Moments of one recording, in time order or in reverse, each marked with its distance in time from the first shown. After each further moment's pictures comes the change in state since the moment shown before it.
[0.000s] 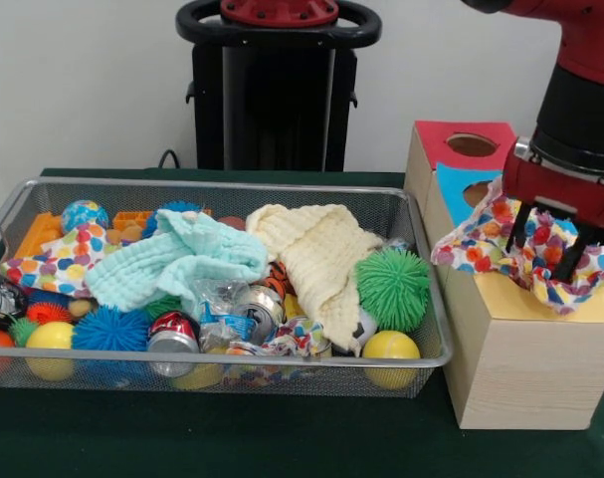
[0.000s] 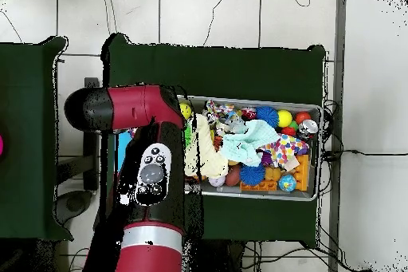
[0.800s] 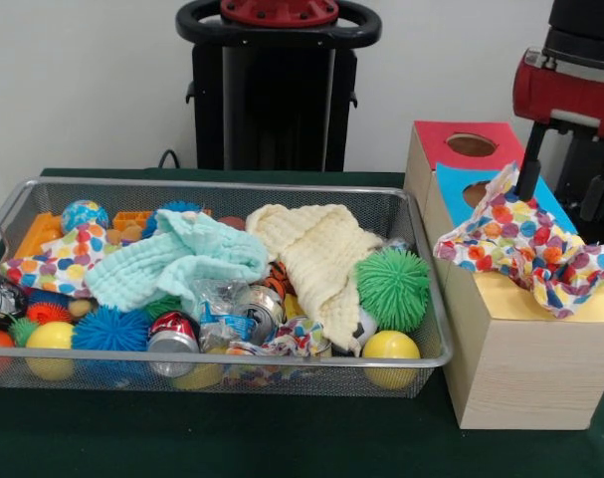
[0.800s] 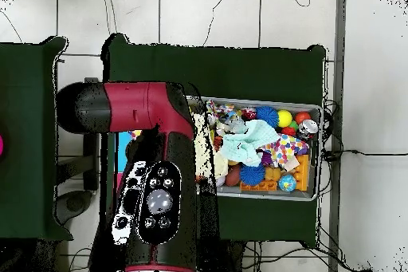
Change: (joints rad) arm -0.024 -0.148 -0.001 0.045 0.000 0.000 0.000
